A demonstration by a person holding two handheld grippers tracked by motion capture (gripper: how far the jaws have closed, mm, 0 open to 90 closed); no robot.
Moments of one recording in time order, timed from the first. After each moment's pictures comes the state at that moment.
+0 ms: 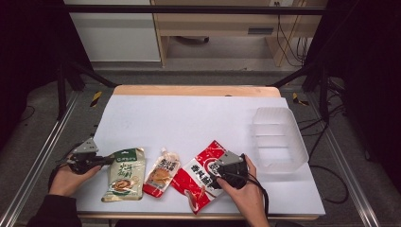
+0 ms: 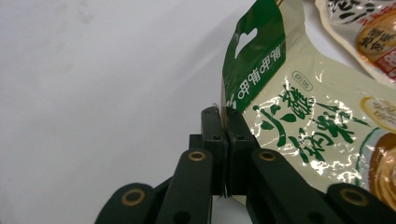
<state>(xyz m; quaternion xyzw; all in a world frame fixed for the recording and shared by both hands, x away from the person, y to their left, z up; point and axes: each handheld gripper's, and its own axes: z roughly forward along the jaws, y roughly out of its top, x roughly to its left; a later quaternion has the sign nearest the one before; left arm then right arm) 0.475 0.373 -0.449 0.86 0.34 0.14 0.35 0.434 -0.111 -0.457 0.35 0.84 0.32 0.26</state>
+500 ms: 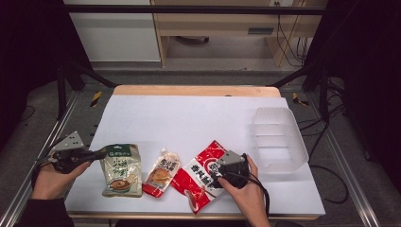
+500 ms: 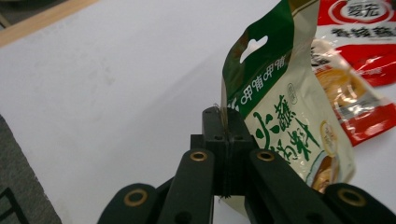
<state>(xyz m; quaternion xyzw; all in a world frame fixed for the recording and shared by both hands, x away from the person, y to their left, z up) 0.445 0.366 -0.378 0.85 0.31 0.17 0.39 0.435 -0.113 -0.456 0.36 0.84 0.32 0.26</state>
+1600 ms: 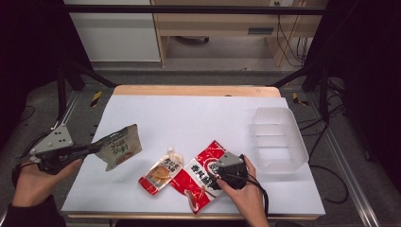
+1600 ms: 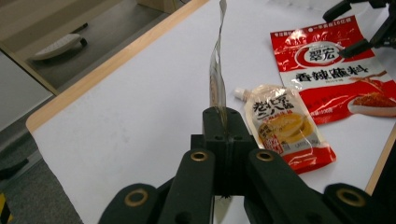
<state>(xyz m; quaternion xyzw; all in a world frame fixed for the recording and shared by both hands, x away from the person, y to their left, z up) 0.414 0.340 -0.305 0.85 0.26 0.24 0.40 0.431 -0.109 -0.457 0.34 0.84 0.33 0.26</state>
